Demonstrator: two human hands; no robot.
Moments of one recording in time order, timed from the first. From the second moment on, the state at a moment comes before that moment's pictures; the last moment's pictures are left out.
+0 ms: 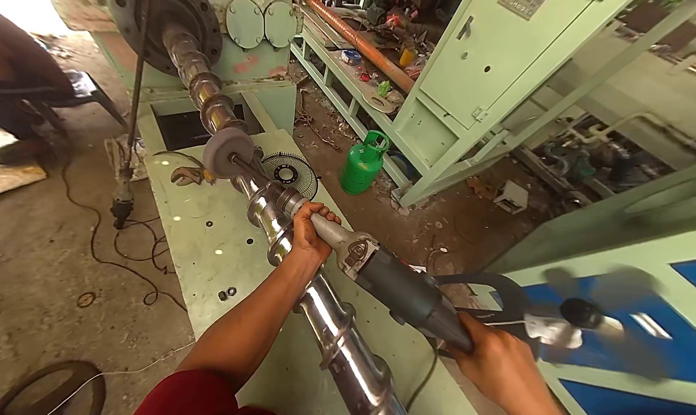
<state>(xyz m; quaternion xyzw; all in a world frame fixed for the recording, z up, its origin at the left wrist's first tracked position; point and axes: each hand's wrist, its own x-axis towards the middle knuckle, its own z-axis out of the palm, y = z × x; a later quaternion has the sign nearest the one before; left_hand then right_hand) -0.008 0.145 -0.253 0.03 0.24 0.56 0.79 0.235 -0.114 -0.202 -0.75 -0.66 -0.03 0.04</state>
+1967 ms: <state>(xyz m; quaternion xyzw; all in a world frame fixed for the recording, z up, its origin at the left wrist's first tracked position) -0.026 0.130 -0.252 -0.02 0.18 0.57 0.80 0.200 -0.126 -0.159 -0.76 -0.65 -0.02 -0.03</state>
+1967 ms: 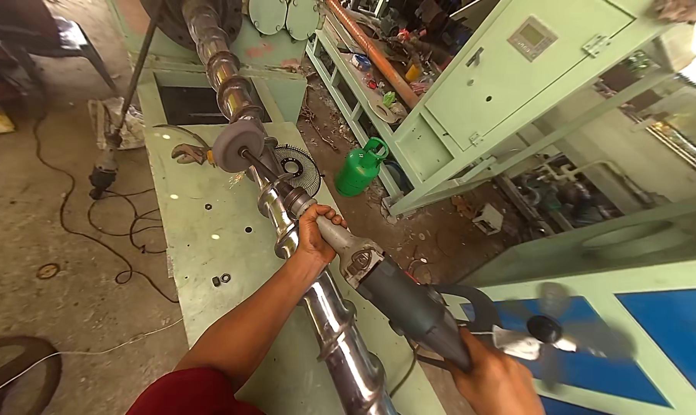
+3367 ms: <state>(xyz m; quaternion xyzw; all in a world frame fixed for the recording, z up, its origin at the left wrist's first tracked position) 0.031 0.187 -0.270 0.06 0.37 0.48 0.79 0.262 -0.088 -0.256 -0.80 -0.56 0.19 0.07</state>
